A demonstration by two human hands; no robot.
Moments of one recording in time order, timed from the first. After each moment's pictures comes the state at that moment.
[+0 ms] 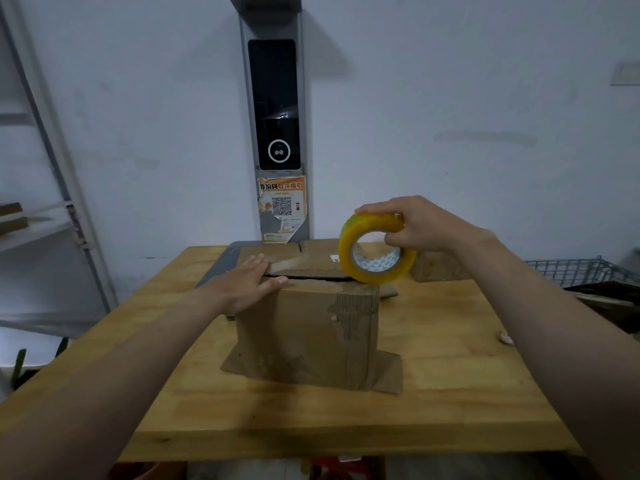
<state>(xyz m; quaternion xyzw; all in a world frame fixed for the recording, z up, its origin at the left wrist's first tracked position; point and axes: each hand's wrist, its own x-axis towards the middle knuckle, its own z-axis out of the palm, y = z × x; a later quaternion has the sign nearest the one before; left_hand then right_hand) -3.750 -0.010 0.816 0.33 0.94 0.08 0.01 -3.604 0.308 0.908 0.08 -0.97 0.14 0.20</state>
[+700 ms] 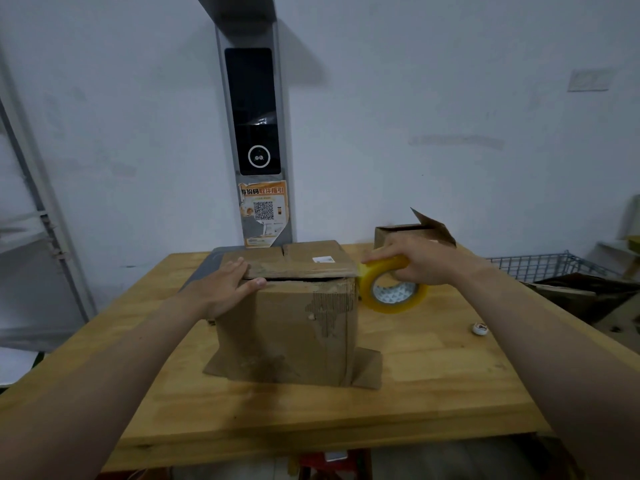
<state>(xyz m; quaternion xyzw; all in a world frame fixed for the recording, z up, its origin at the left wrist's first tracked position) -3.747 -0.008 0.811 0.31 0.95 0.09 -0.01 -3.560 0.348 0.864 0.05 -0.99 0.08 0.09</state>
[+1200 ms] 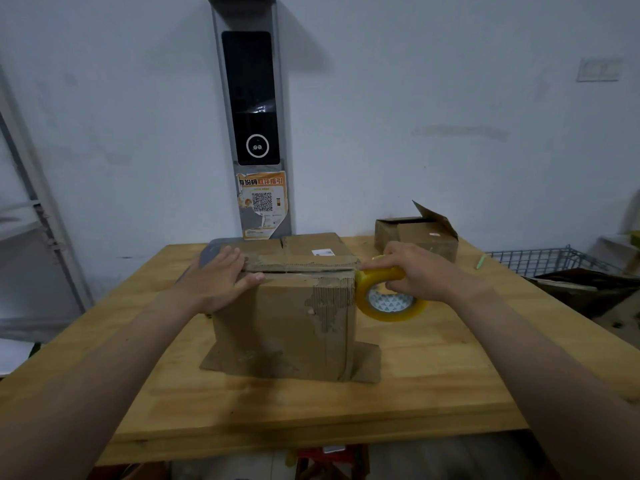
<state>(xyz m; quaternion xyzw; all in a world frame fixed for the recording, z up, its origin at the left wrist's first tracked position) -3.747 -0.005 0.814 0.32 0.94 0.01 -0.07 -3.560 0.332 0.832 0.01 -0.99 0.05 0.12</state>
